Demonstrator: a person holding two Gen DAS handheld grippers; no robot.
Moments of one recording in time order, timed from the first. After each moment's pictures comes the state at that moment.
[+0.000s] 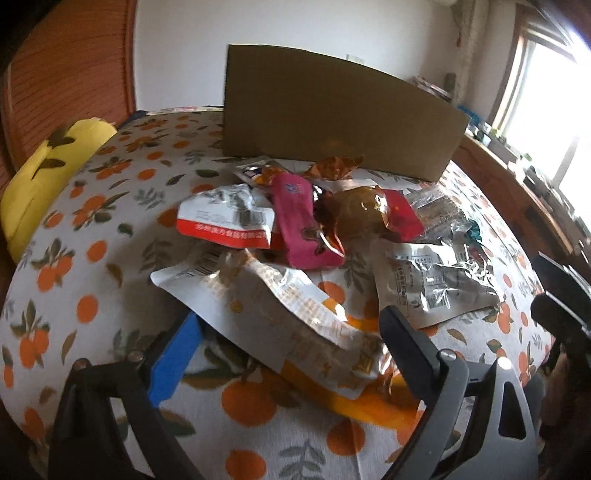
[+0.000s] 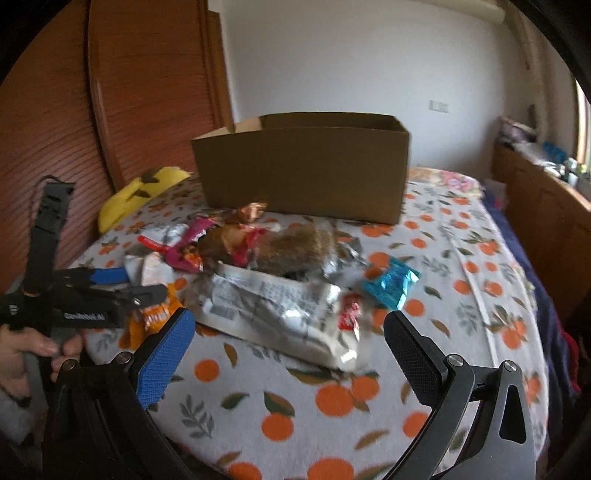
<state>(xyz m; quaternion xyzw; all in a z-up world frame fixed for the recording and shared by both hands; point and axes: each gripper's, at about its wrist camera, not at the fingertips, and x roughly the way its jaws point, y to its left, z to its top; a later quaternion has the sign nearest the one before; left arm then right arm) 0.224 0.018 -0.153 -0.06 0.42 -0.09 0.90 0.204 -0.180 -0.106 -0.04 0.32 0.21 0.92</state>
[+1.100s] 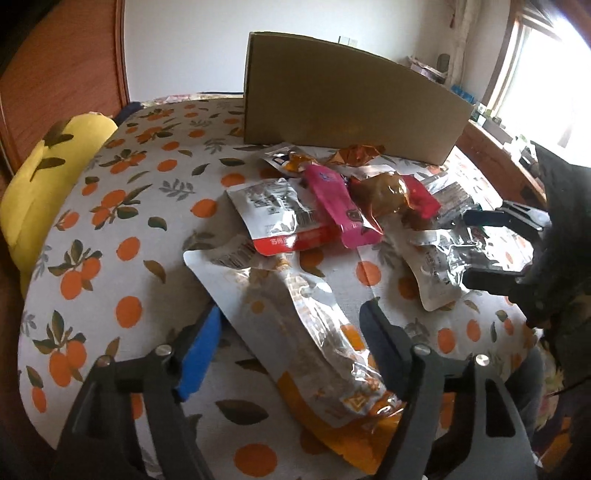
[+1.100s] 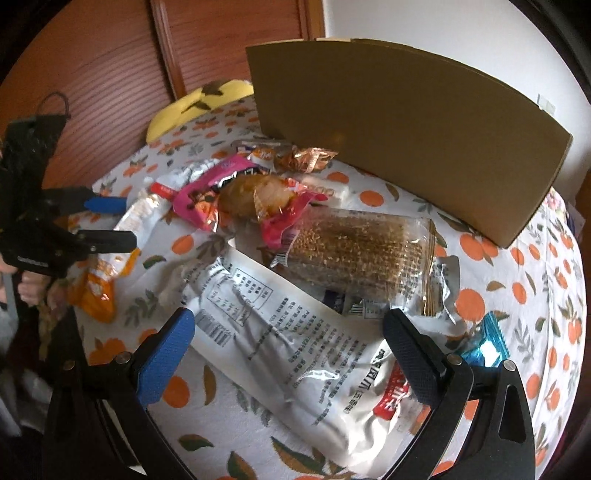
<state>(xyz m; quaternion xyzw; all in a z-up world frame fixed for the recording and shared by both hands) 0.218 0.053 -0.149 -0.03 0.45 -0.10 0.89 0.292 -0.130 -0.148 -0.16 0.43 0.35 0.82</state>
